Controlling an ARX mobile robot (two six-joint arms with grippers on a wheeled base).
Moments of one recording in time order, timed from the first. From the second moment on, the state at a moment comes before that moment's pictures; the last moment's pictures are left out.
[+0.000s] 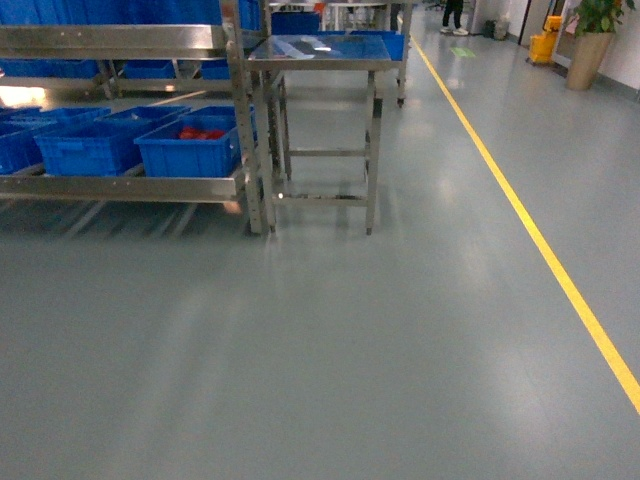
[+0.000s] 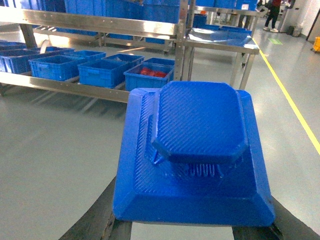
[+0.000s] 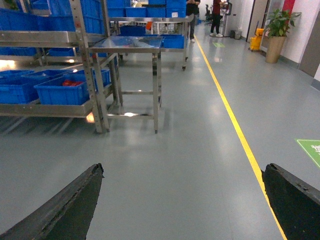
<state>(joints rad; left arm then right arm) -0.59 0.31 0.25 -0.04 -0.76 -0.11 0.00 0.01 0.01 0.00 0.00 0.00</state>
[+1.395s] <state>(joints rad) -0.59 0.31 0.25 -0.04 -0.76 -0.11 0.00 0.01 0.01 -0.01 0.00 0.00</state>
